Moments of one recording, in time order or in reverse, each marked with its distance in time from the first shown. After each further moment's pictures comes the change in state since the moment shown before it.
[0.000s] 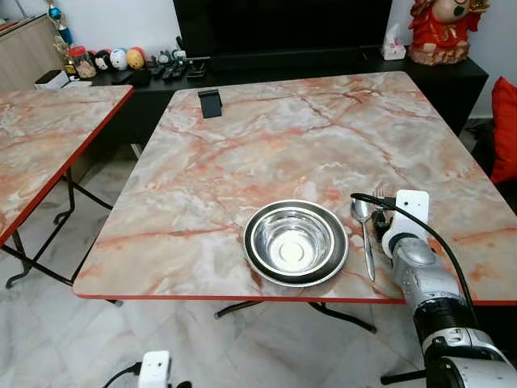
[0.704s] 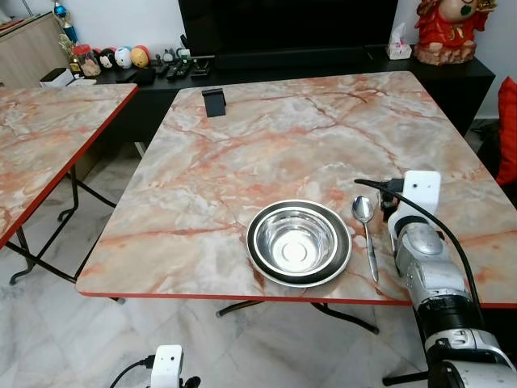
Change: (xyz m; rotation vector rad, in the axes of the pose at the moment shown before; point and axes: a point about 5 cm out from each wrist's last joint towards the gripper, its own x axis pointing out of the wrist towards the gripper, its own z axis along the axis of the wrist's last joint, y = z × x) left arm 0.004 -0.009 0.004 0.031 -0.001 0.047; right arm -0.015 -0.005 0.047 -0.004 -0.369 -0.042
